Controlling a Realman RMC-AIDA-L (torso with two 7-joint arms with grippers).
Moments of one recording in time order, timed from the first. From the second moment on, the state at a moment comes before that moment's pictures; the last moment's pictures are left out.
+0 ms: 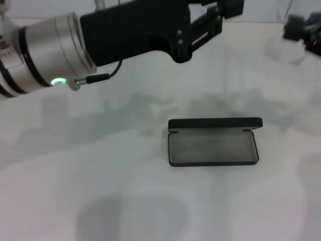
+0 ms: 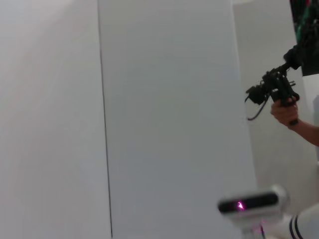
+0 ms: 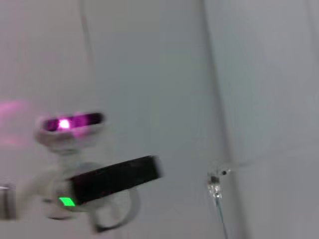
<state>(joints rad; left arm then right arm) -0.31 -2.09 1.48 1.27 1.13 1.30 -1.38 0.85 1.99 -2.83 0.71 0.60 -2.16 1.21</state>
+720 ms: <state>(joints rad) -0.44 -2.09 1.47 1.20 1.11 1.34 -1.33 0.90 2.00 -2.83 0.39 0.33 -2.15 1.07</state>
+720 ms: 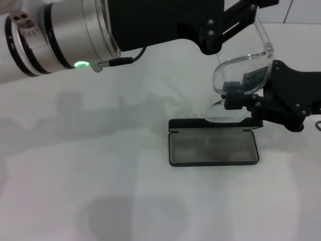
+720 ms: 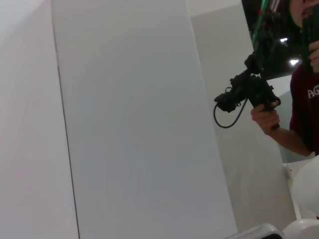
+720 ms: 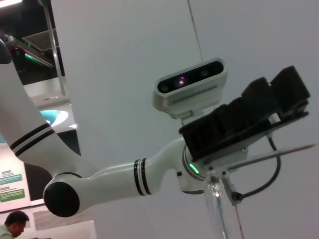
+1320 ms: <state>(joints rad) -0.48 -2.08 1.48 1.11 1.13 1.38 -1.34 0.91 2.00 -2.83 0.37 0.31 -2.15 1.07</state>
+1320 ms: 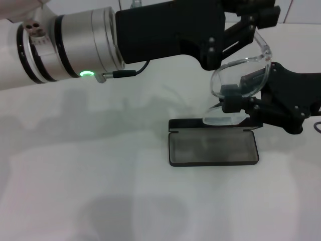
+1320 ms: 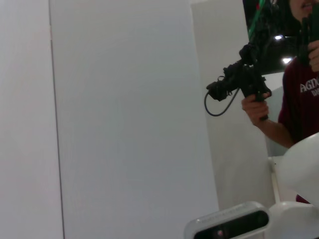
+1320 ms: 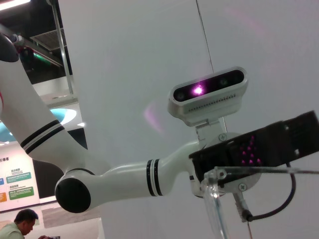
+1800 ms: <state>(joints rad) -0.50 -2.08 1.46 1.11 1.20 1.44 -1.38 0.91 1.99 -2.83 0.37 0.28 -2.16 1.06</state>
